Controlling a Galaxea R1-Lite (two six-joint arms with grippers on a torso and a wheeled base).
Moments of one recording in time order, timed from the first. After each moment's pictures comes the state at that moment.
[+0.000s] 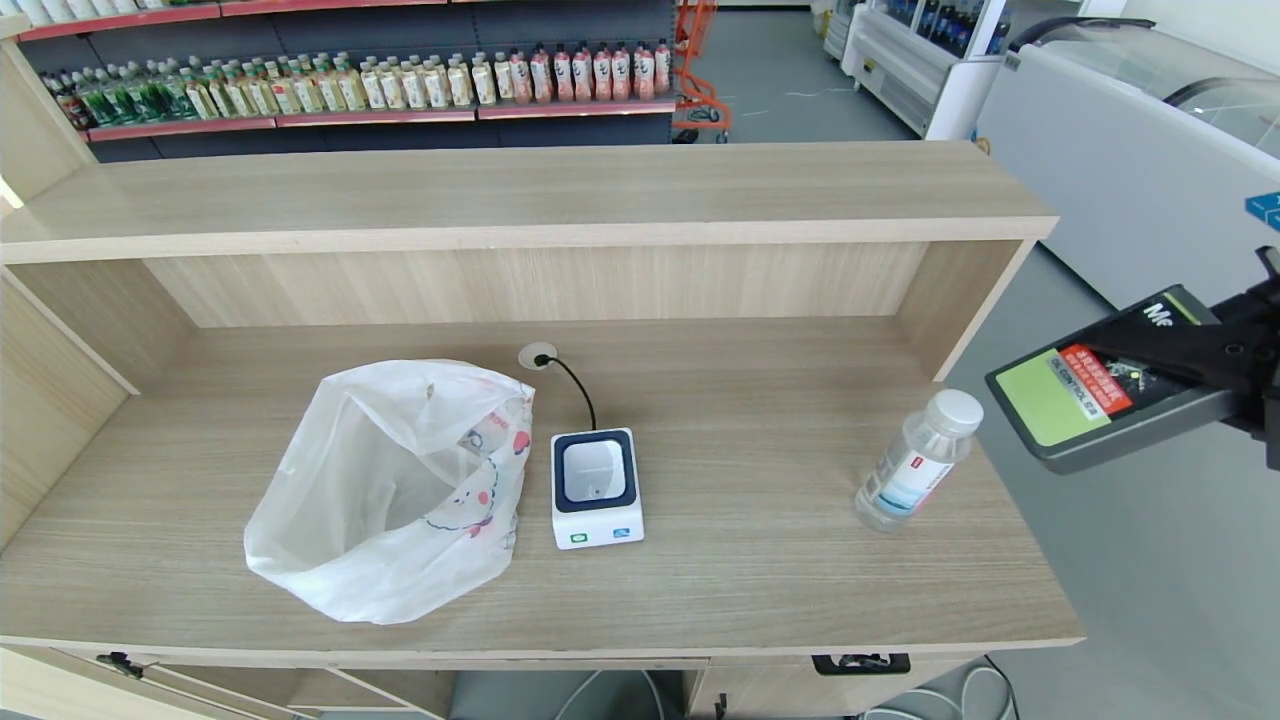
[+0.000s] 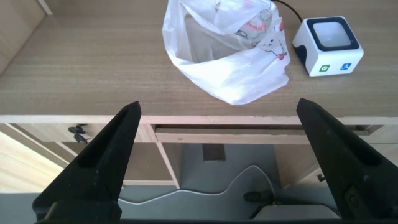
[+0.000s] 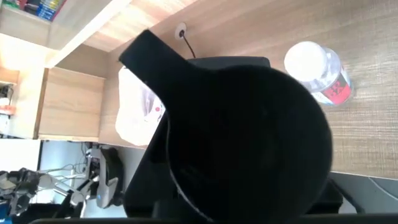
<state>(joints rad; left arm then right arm) 0.00 0.00 0.00 0.00 0.00 0.00 0.18 1.11 -0.85 -0.07 0.32 0.56</state>
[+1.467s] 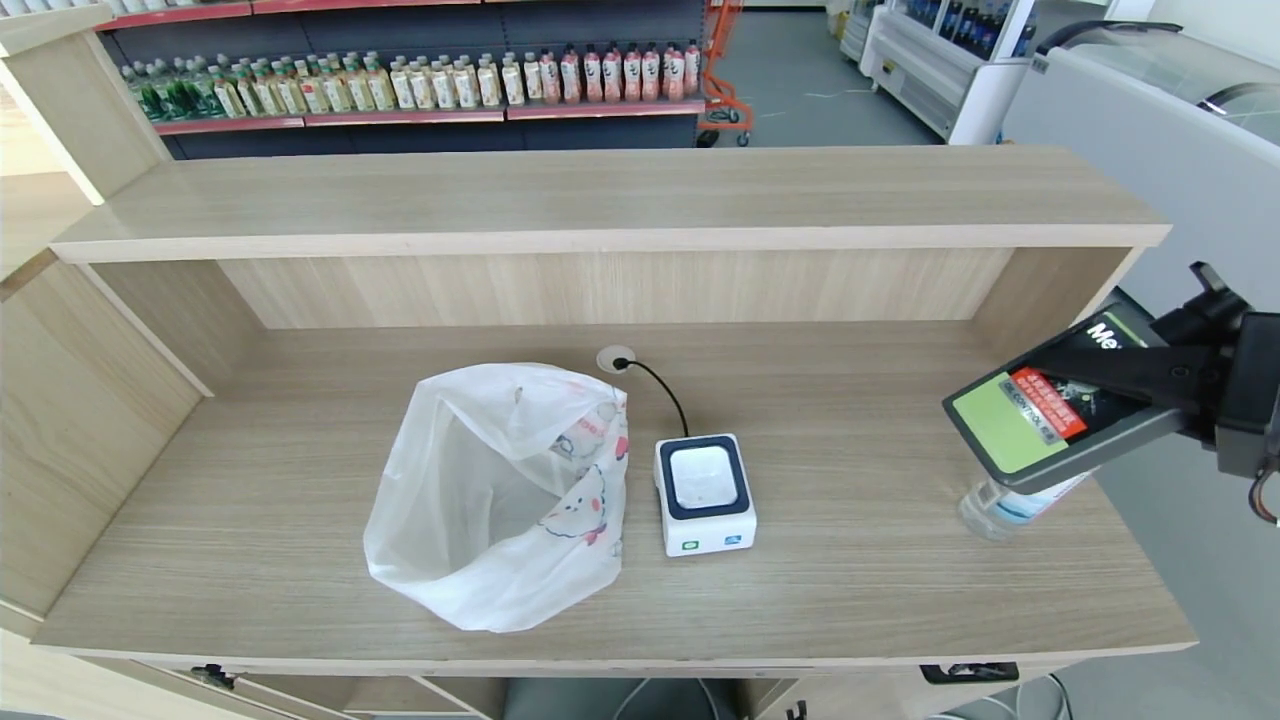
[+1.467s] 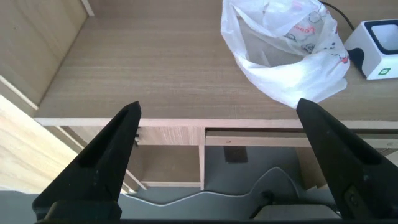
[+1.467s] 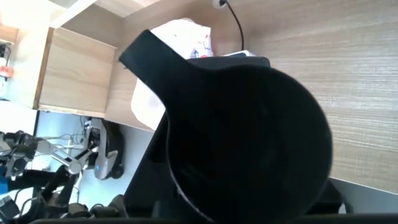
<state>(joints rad) 0.00 0.00 0.00 0.00 0.00 0.01 0.24 1.16 -0.85 -0.07 0.37 0.48</state>
